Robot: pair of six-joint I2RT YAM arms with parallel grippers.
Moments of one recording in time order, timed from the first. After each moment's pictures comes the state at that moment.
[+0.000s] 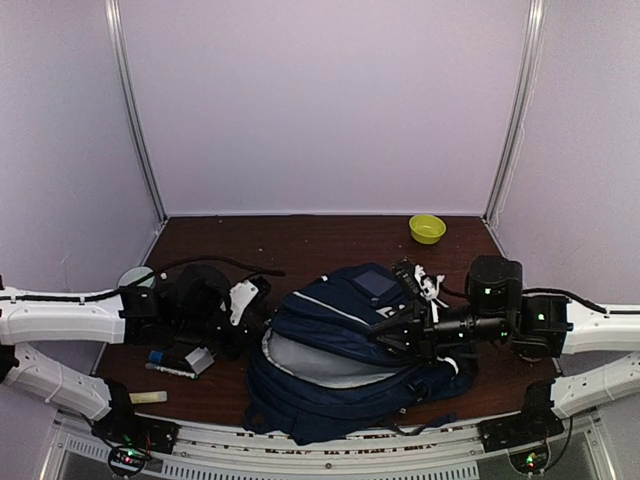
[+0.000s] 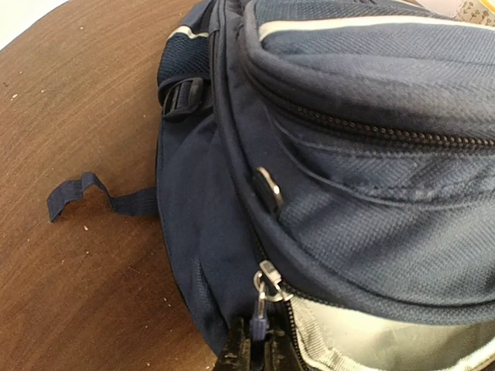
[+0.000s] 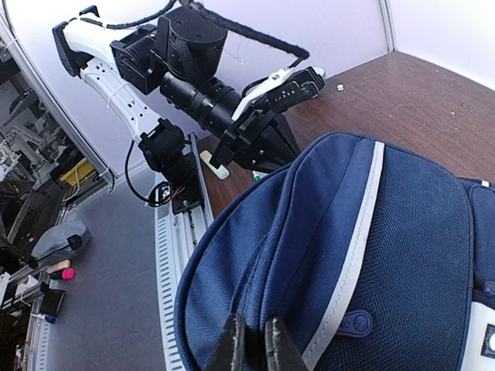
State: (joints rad) left arm -0.96 1.18 0.68 -0.28 -0.04 -0.22; right arm 1.09 0.96 0.65 0.03 -0.31 0.30
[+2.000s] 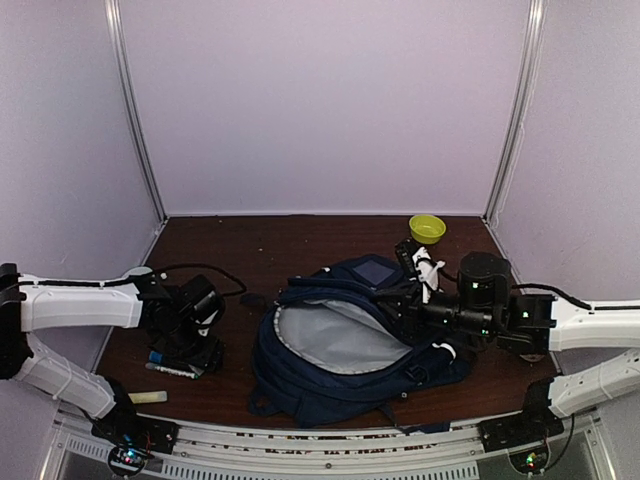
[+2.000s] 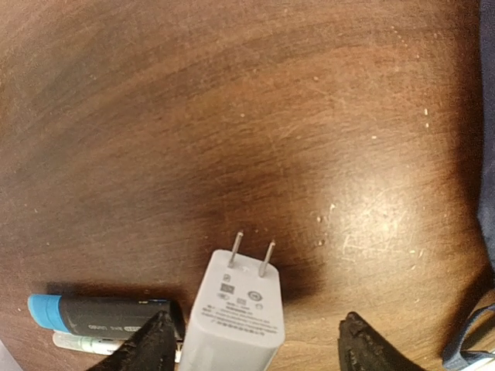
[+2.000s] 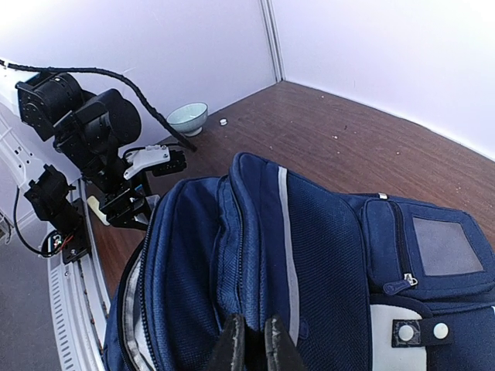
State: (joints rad) left arm -0.76 1.31 0.69 -0.76 -0.13 -0.50; right arm 1.01 1.05 0.63 0.15 0.02 0.21
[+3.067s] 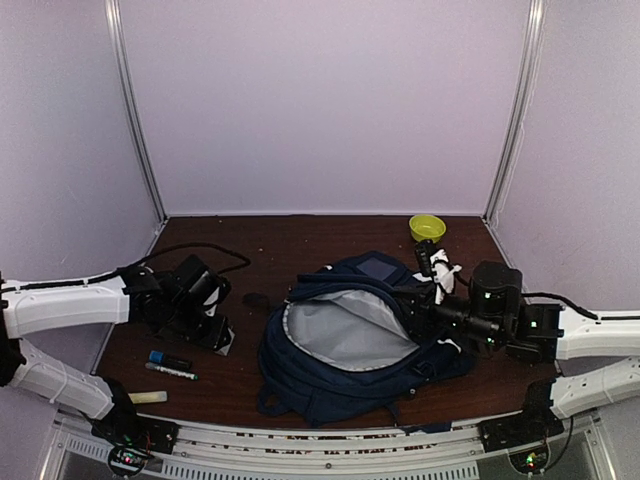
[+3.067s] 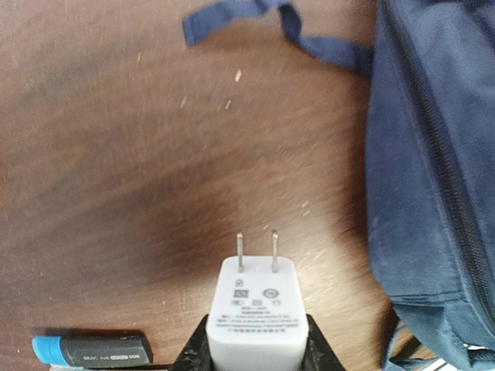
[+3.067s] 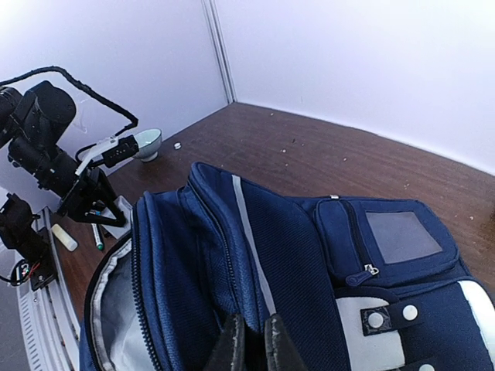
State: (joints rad) left arm -0.79 1.24 0.76 -0.65 -0.12 -0.50; right arm 1.00 0.97 0.54 0.18 0.17 0.25
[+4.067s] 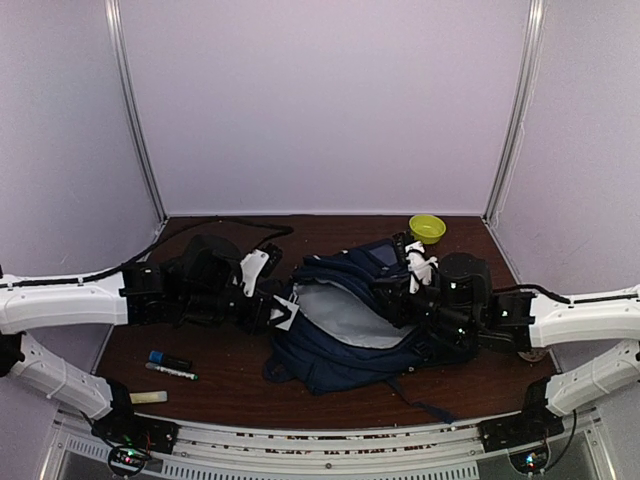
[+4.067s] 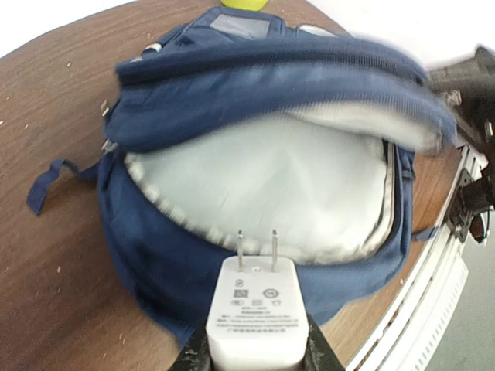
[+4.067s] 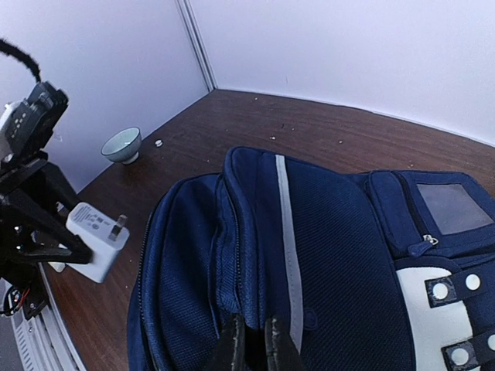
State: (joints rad) left arm -1.01 1.24 0.88 -0.31 -0.02 -0.39; right arm 1.01 1.18 0.66 0.23 0.24 0.34
